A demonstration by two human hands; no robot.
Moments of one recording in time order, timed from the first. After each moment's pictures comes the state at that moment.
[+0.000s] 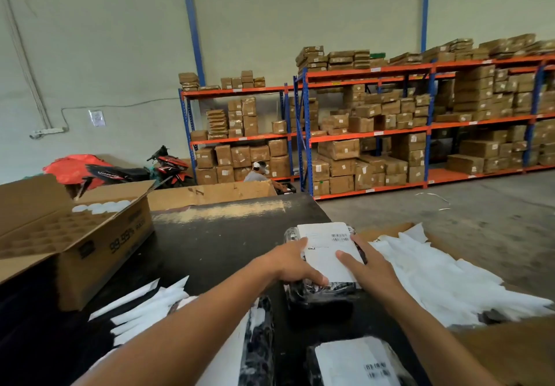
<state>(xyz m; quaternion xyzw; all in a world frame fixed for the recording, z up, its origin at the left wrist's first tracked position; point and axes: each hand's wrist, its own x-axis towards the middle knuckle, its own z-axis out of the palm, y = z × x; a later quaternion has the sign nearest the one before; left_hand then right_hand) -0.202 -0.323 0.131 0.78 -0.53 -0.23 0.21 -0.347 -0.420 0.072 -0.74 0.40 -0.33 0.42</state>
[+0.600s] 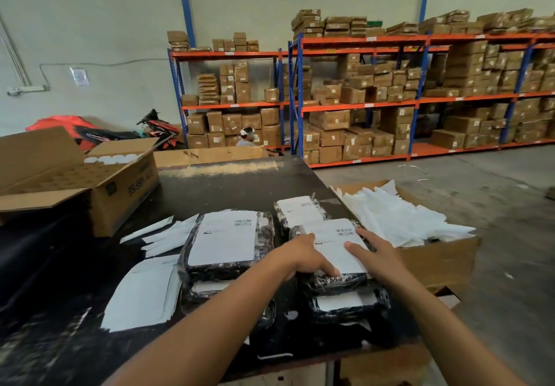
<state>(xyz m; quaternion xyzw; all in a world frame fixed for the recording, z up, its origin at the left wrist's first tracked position) -0.303 -0.214 0.076 0.77 -0.45 -0.38 0.26 -0.456 -0.297 0.044 -0.73 0.44 -0.29 0.43</state>
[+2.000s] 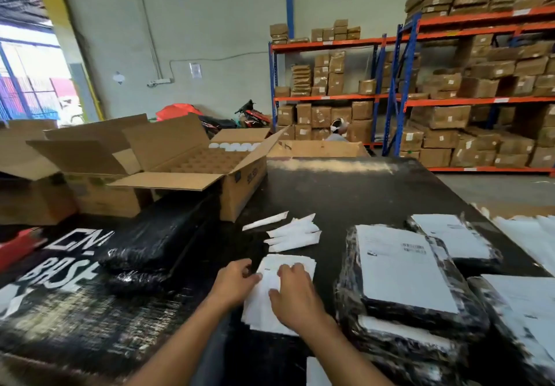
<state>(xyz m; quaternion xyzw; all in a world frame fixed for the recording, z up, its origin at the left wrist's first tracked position) -0.034 0.010 0.011 0.90 -0.22 -0.13 0.34 -0.146 -0.081 0.021 -0.92 0.23 -0.08 0.30</state>
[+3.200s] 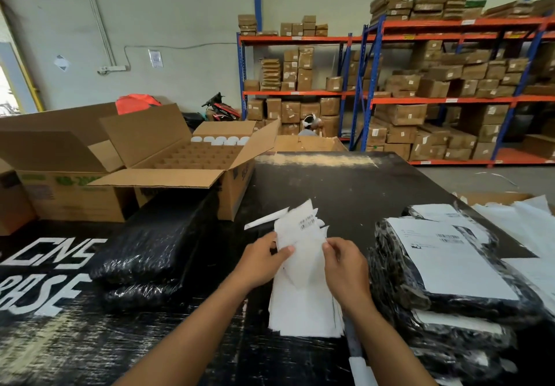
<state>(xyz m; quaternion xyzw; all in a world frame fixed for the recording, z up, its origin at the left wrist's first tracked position) 0.014 0.002 0.027 0.81 -0.40 -0.16 0.40 -0.116 -0.095 0.016 -0.78 0.35 -0.38 0.37</state>
